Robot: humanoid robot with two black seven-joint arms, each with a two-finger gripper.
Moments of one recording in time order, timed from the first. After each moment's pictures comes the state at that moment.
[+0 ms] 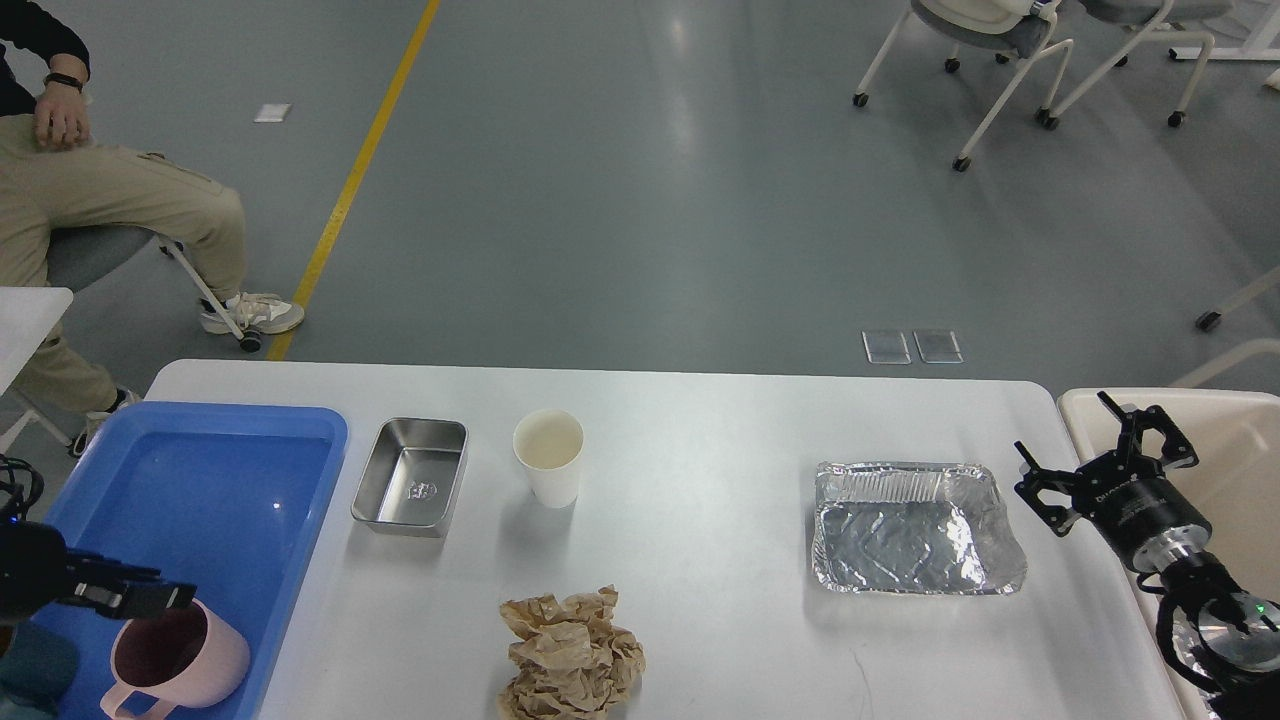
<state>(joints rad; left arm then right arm) -0.80 1.07 -0.05 -1.13 1.65 -0.42 -0.55 0.36 -0.41 1.04 0.53 0.26 0.65 0.01</state>
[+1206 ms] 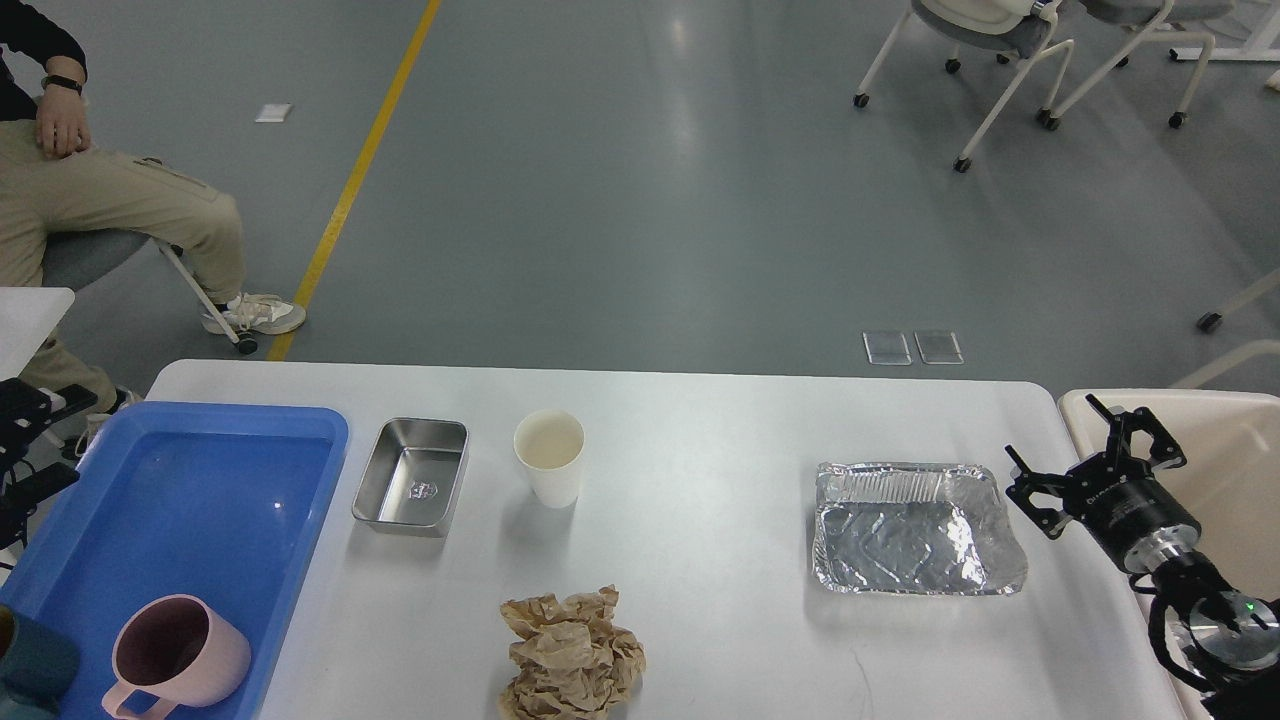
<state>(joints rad) -0.48 1.45 -0.23 -1.64 0.25 -0.02 -0.33 0.37 -0.41 1.01 0.53 0.26 0.64 0.01</state>
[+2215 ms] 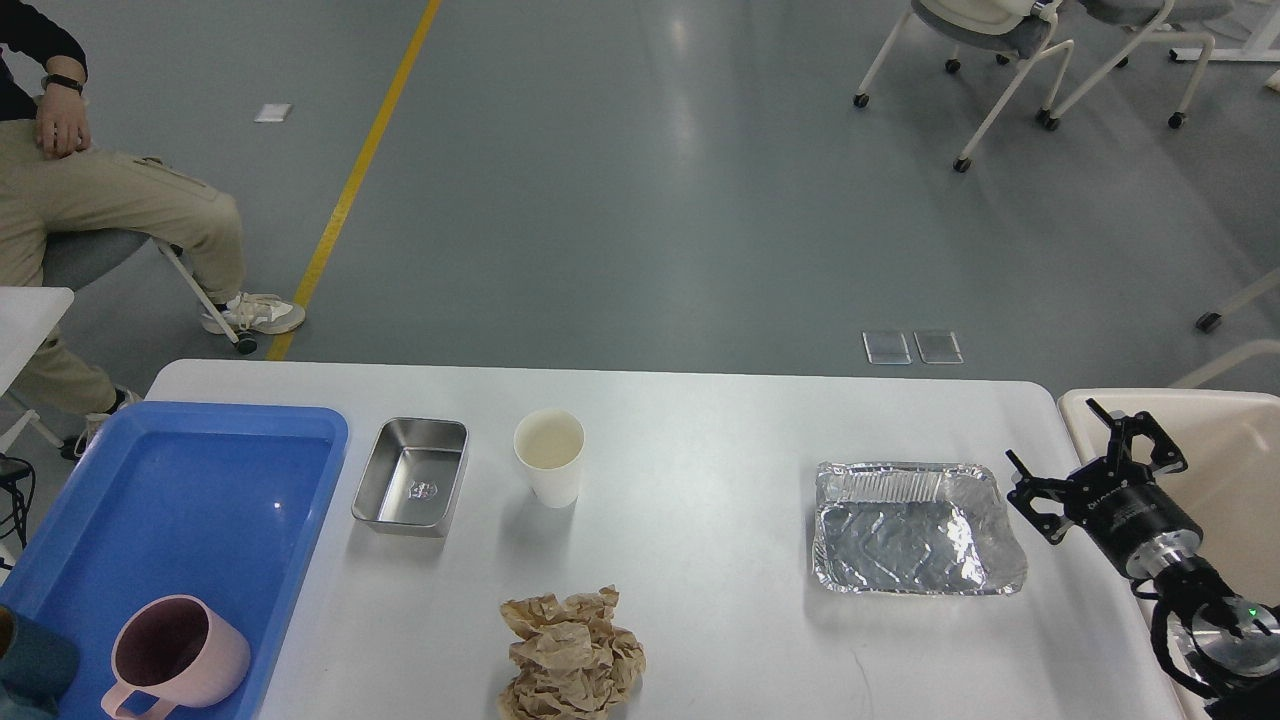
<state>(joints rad) -0.50 1.36 -0.22 -1.41 0.29 -0.16 -0.11 0.35 -0.41 1.01 0.54 0.26 0.64 0.01</state>
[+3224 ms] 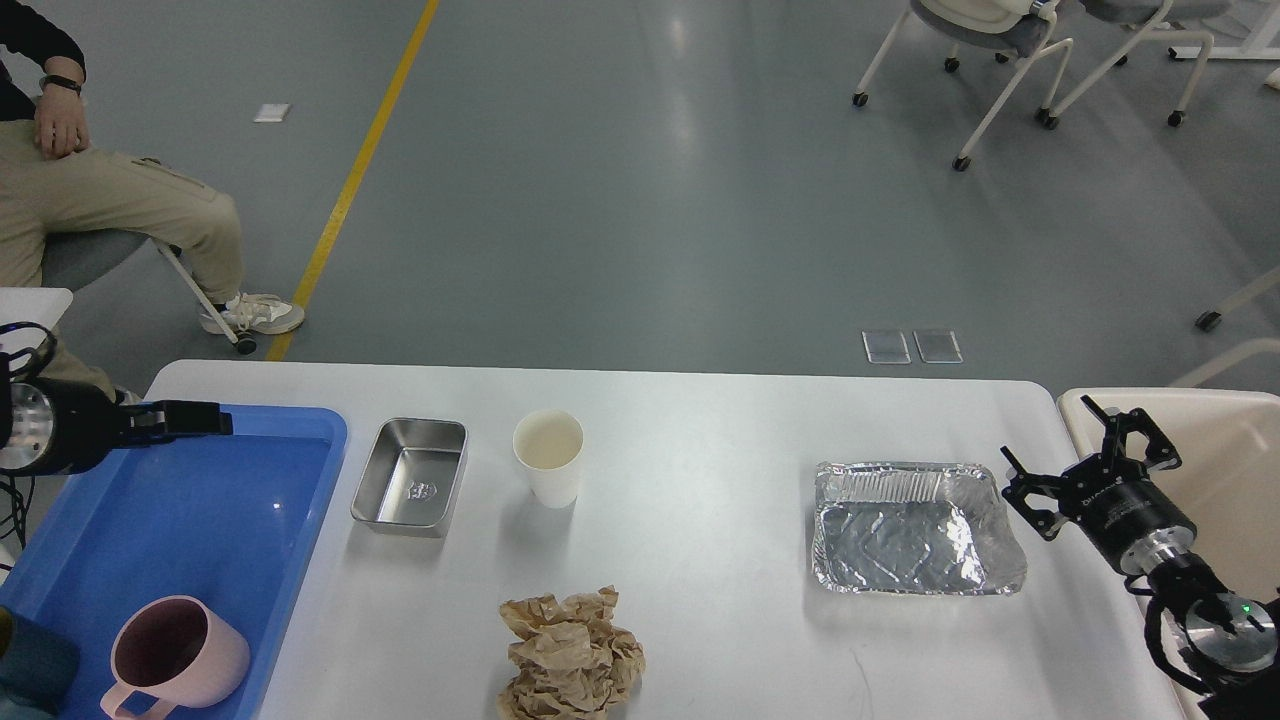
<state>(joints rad) -0.93 0.80 -0.15 -0.90 1.38 -0.56 -0.17 0.37 -0.41 1.01 0.54 0.26 0.64 0.01</state>
